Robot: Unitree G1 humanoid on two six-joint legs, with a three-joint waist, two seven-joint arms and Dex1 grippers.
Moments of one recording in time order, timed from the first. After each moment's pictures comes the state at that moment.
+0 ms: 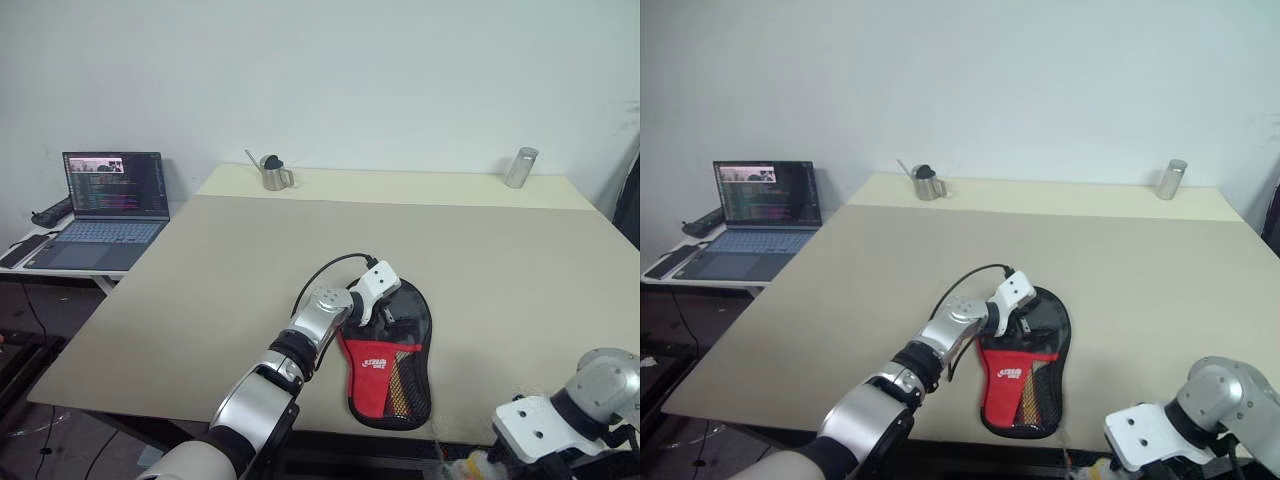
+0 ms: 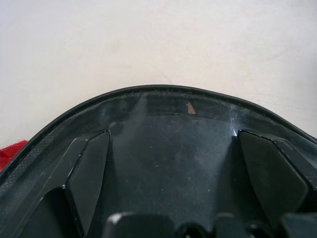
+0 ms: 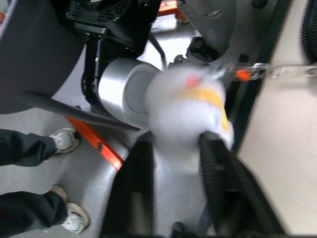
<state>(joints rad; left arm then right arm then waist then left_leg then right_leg) -0.92 0.01 -0.30 1.00 0.05 -0.01 -0.78 0.03 -1.28 0.19 -0.59 0.18 0.30 1.45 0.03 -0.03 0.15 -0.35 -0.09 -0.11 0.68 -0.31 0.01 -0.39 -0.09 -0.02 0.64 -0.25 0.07</state>
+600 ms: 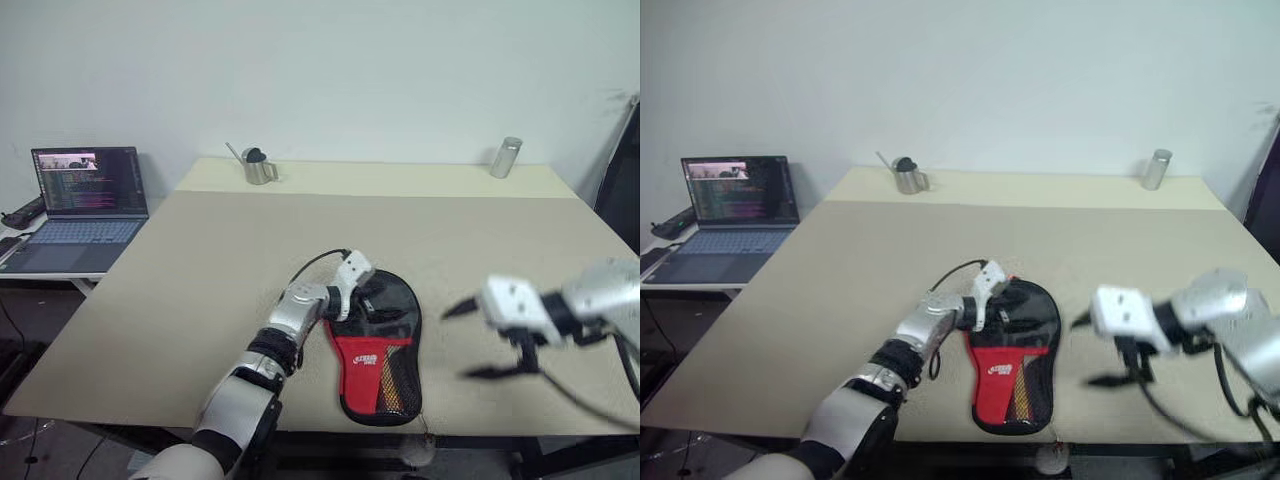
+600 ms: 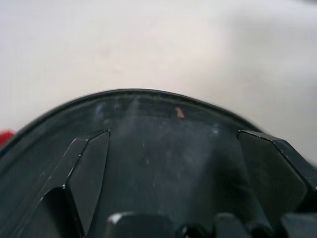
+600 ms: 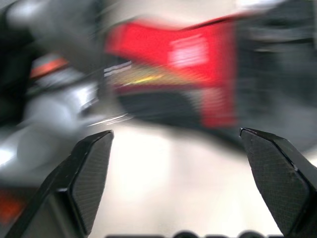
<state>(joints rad) -0.87 0.15 -0.17 0.80 -0.12 0.15 -1.06 -0.50 -1.09 0.10 -0.32 0.33 0.53 1.35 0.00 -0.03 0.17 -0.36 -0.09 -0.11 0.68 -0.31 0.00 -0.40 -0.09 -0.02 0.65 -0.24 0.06</state>
